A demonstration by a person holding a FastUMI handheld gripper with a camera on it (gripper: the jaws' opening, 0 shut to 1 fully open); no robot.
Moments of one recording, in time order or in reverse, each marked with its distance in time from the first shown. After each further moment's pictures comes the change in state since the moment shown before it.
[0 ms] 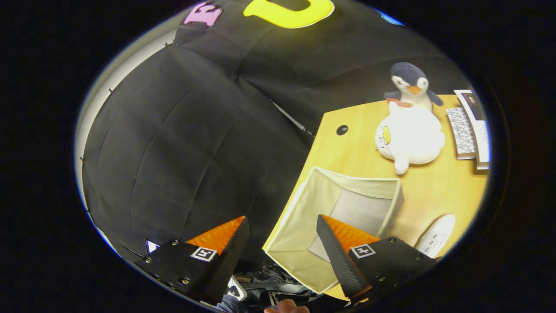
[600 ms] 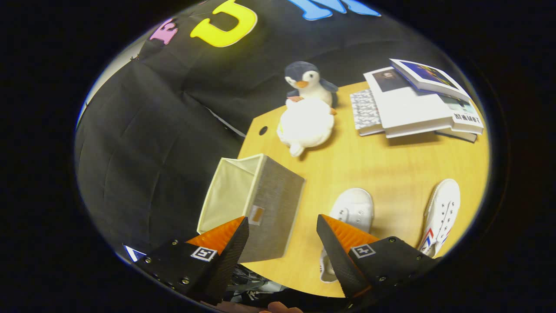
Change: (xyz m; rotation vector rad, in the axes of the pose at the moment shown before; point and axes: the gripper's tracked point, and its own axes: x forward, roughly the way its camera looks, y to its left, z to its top) arm -0.099 -0.166 -0.069 0.114 -0.039 -0.319
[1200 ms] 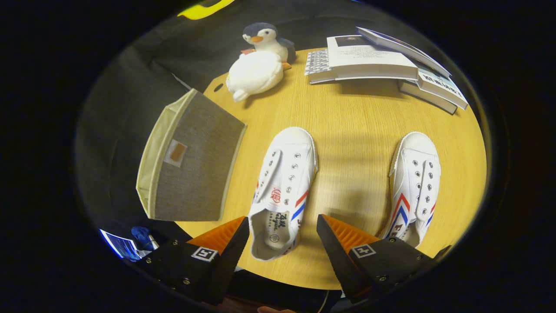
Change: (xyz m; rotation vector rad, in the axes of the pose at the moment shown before) arm 0.012 -0.097 -0.095 -0.110 0.243 -0.255
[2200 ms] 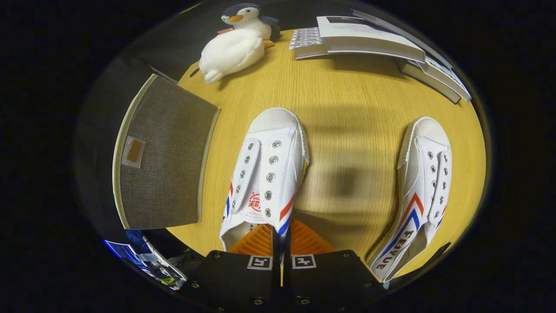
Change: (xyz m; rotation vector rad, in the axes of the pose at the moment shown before) arm 0.026 0.000 0.002 0.121 0.098 -0.014
